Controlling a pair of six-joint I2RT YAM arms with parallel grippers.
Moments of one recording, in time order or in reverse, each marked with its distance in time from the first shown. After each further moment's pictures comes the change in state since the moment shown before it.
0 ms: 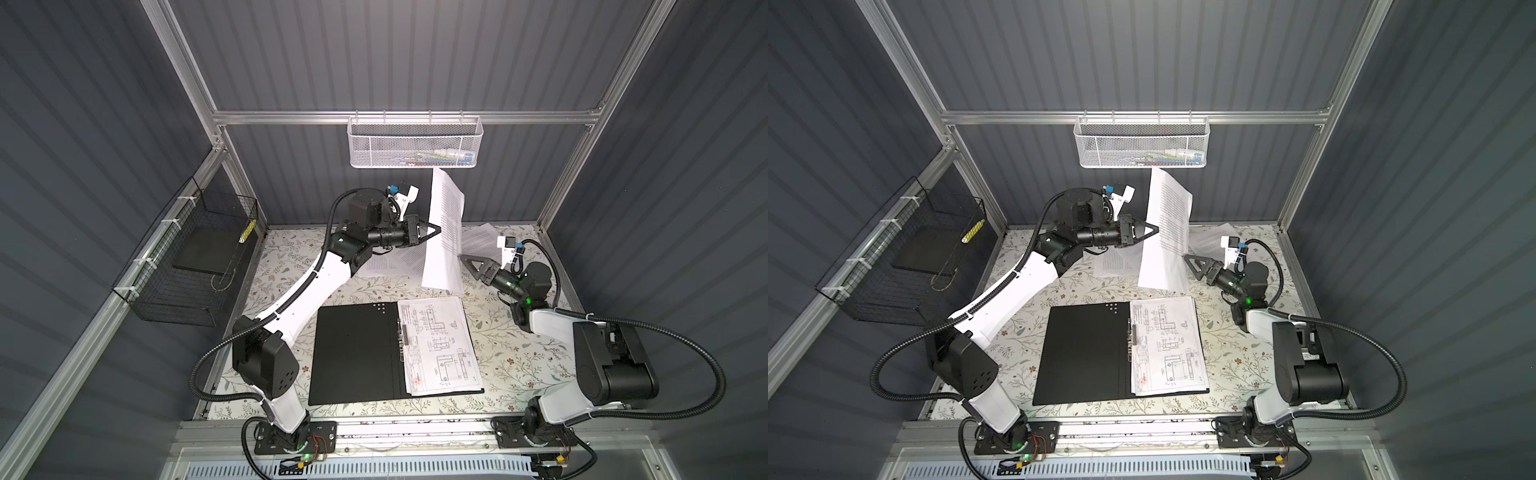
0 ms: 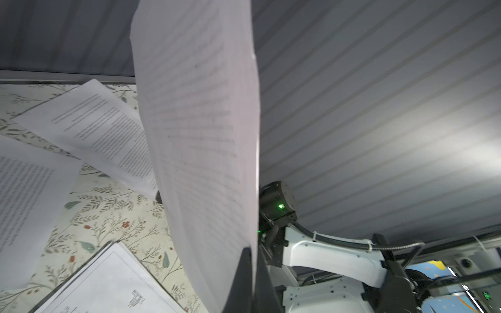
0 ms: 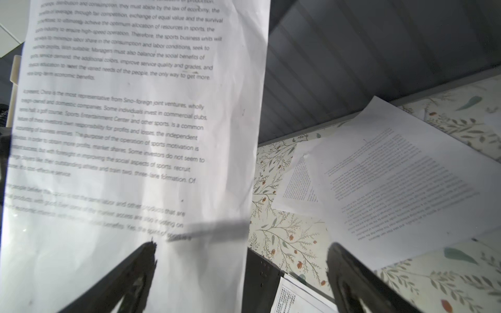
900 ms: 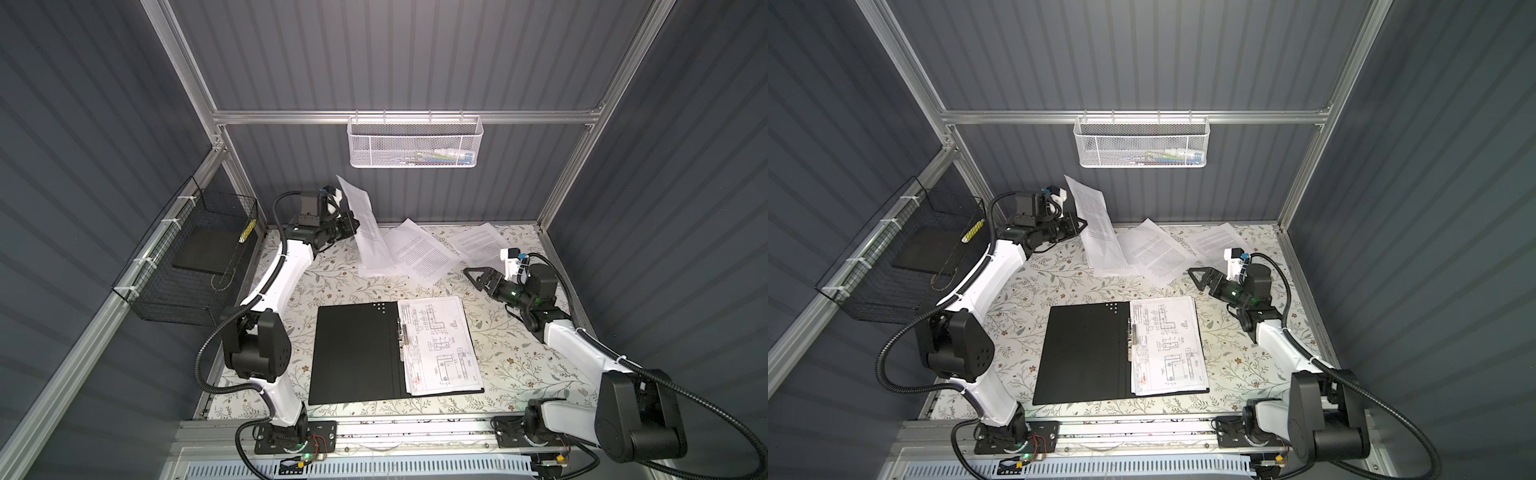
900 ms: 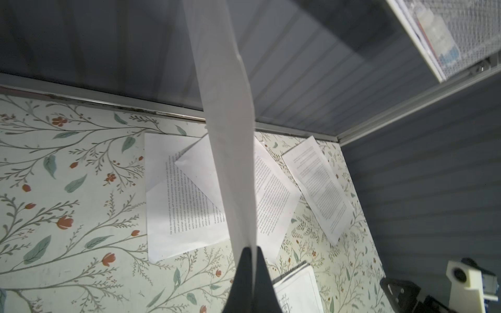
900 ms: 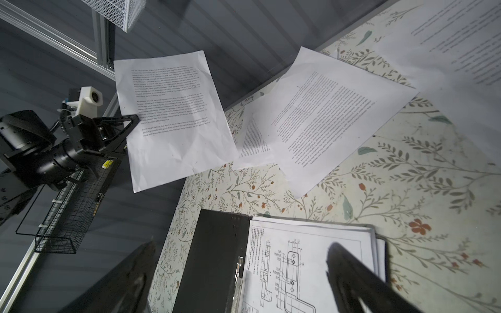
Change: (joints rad) left arm 0.312 0.066 0.020 -0.381 -0.421 0.369; right arm -0.001 -0.317 -0.040 -0.704 0.169 -0.216
